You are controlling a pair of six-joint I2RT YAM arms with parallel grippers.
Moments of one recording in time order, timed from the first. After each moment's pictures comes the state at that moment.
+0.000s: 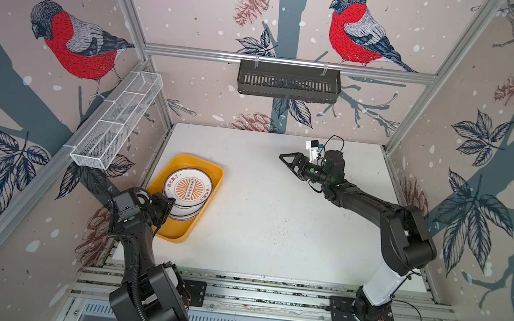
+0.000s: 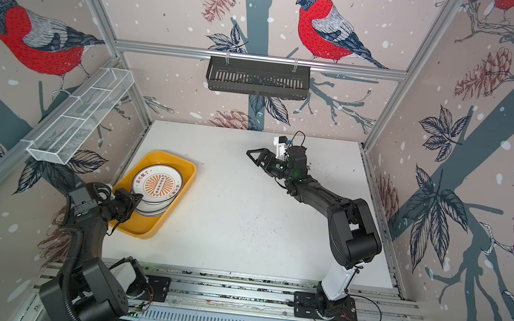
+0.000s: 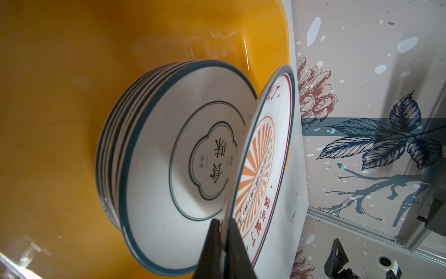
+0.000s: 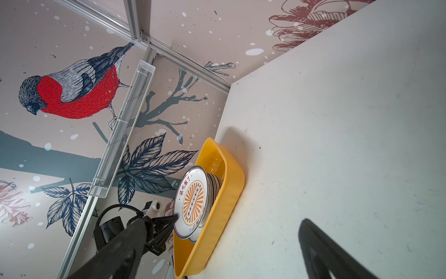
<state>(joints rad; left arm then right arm) 0.68 0.98 0.51 -0.41 0.69 -0.68 0.43 1.77 1.08 0.46 -0.67 0.90</state>
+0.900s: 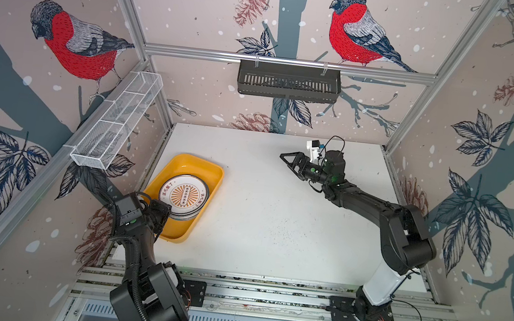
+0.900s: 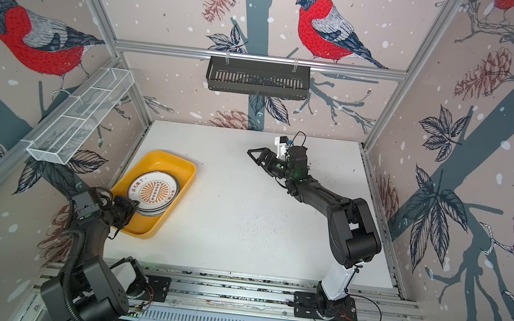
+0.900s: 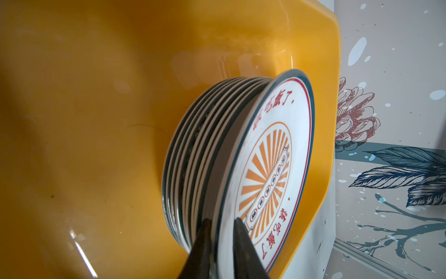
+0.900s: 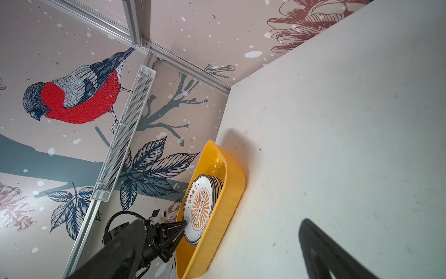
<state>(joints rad) 0.68 0.98 0.46 -0.40 0.55 -0.68 0.42 1.77 1.08 0.48 -0.67 0.92</state>
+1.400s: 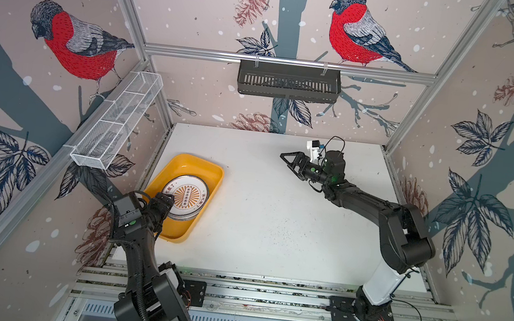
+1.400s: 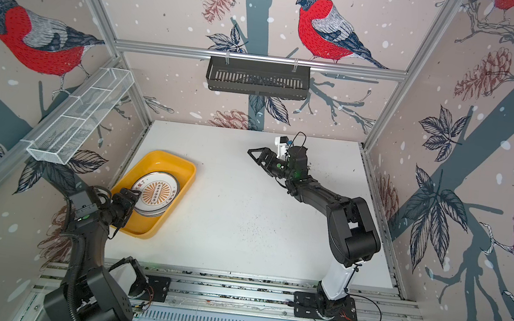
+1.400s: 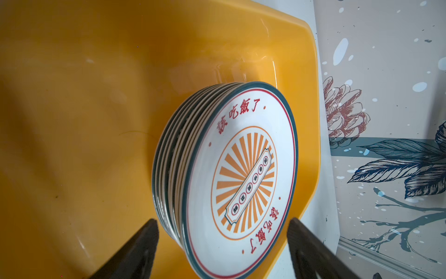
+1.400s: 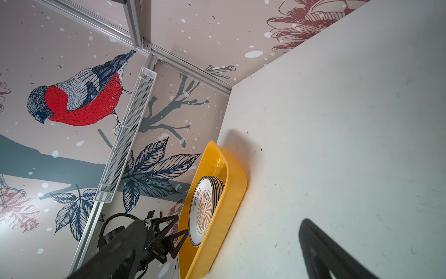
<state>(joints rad) 0.68 0.91 0.49 -0.45 0.55 -0.65 0.42 1.79 1.08 0.50 -0.67 0.94</state>
